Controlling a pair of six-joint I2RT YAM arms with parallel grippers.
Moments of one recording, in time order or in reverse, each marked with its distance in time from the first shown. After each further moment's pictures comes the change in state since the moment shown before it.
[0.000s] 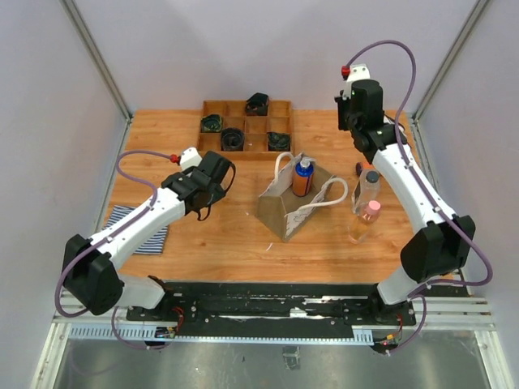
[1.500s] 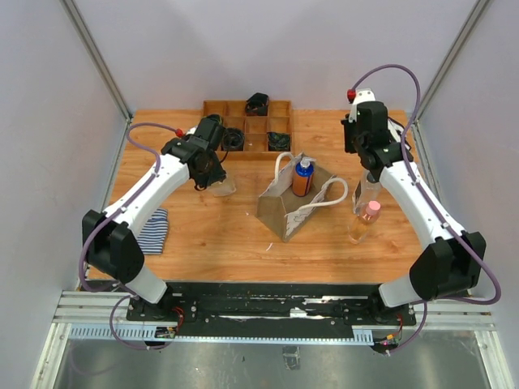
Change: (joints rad) left arm 0.151 0.223 0.340 -0.180 0.250 0.193; right arm -0.032 -0.121 -0.245 -0.037 -0.032 0.028
